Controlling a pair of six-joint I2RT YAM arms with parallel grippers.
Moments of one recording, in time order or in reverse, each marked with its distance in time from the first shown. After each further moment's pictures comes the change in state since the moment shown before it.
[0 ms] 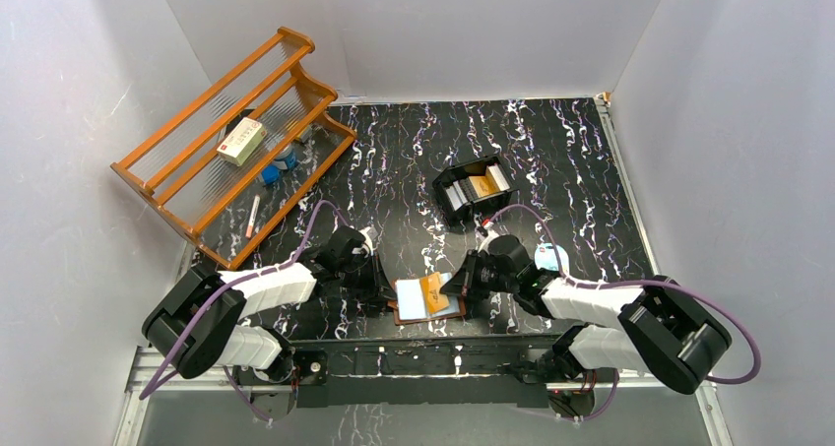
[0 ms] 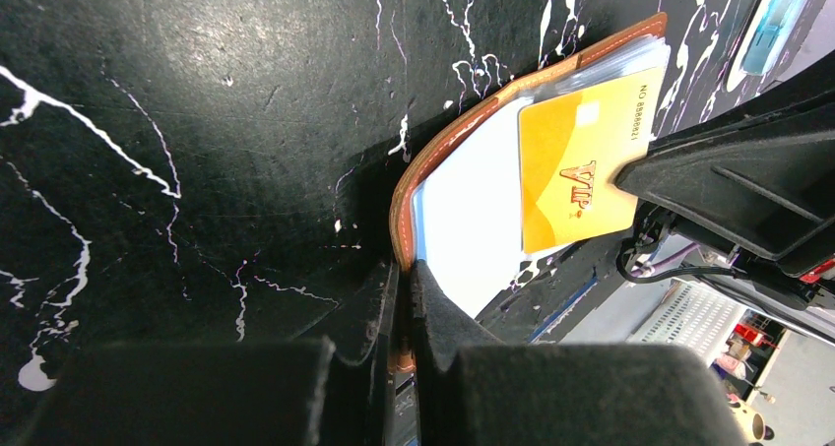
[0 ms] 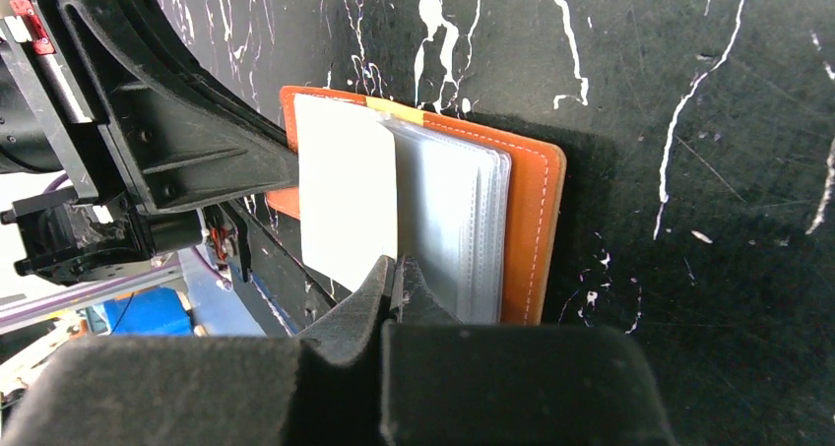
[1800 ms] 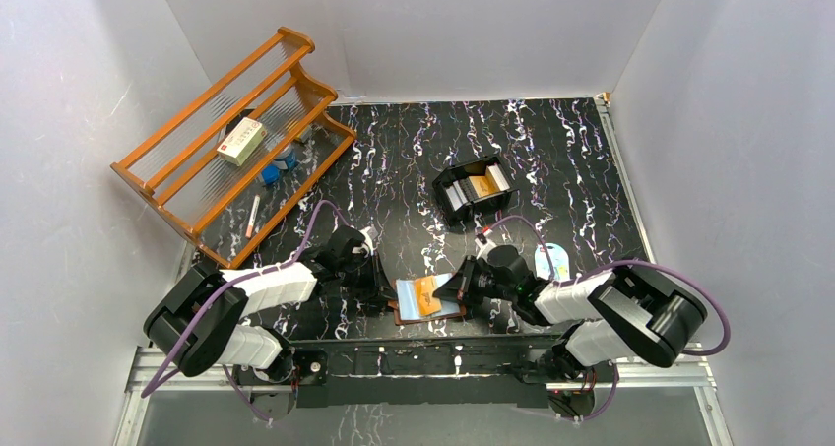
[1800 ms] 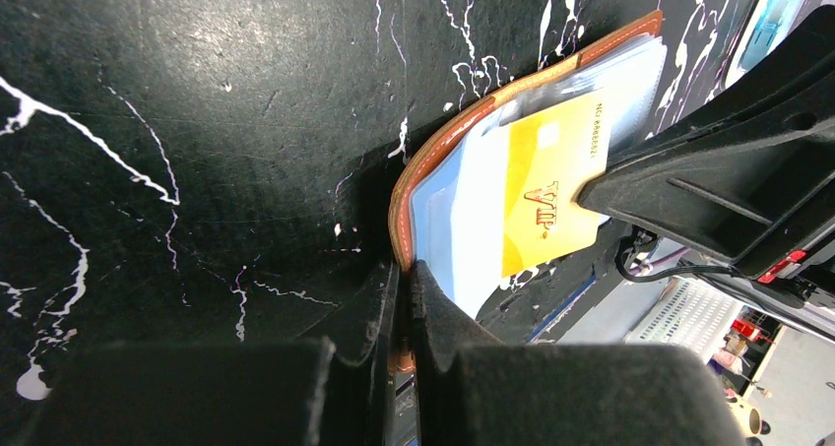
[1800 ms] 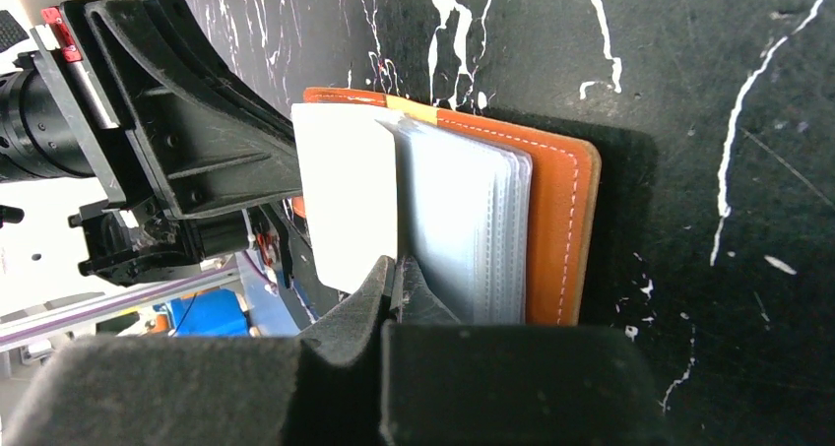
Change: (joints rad) left arm 0.001 0.012 -0.001 0.015 0.006 0.002; right arm 0.037 0.155 -0.097 0.352 -0.007 0.157
